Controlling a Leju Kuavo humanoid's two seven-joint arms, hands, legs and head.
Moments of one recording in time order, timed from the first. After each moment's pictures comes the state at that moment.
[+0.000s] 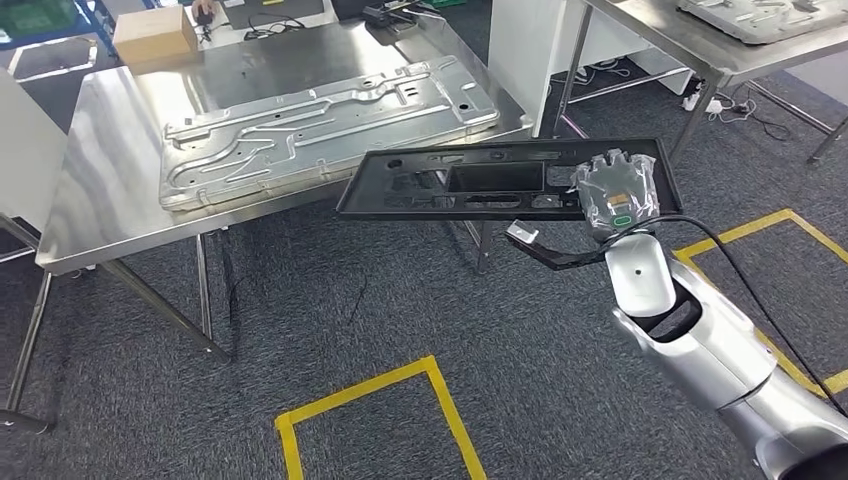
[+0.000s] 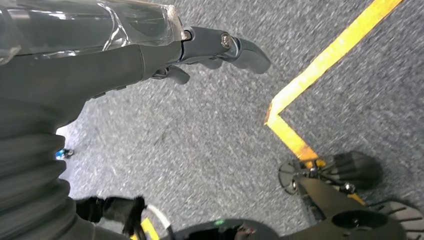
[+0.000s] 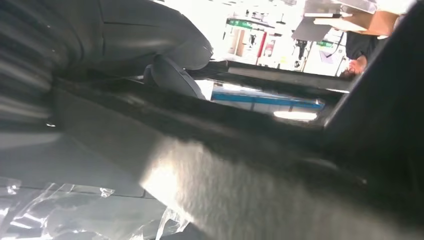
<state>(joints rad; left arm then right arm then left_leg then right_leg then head) -0.14 -0.04 -1.17 -0.23 0.87 0.43 0.00 -1.30 -0.27 1.21 -1.55 1.14 0.18 0.40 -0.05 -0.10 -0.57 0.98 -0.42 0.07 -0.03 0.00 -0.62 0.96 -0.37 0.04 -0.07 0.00</state>
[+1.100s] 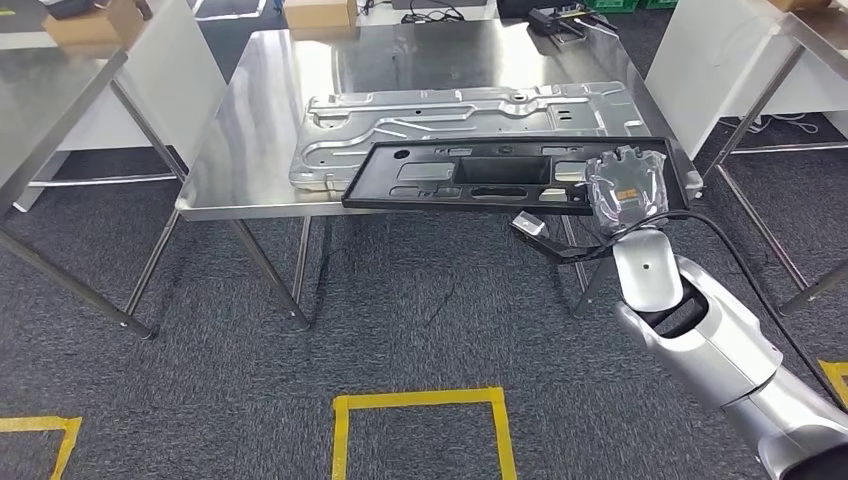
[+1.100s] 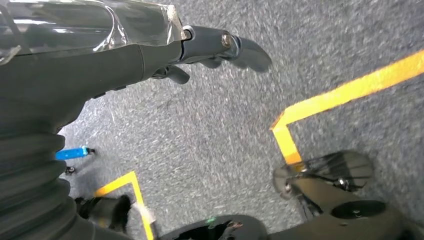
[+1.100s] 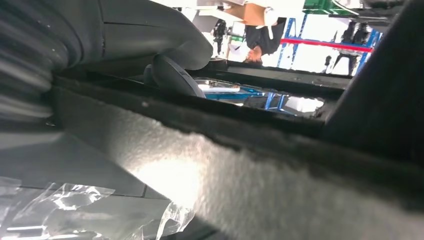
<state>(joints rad) -0.15 -0.04 -1.17 -0.23 0.87 0.43 0.02 -1.31 -0.28 1.19 -1.55 1.08 0.18 0.41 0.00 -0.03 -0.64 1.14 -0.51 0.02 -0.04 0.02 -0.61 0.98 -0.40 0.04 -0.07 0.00</state>
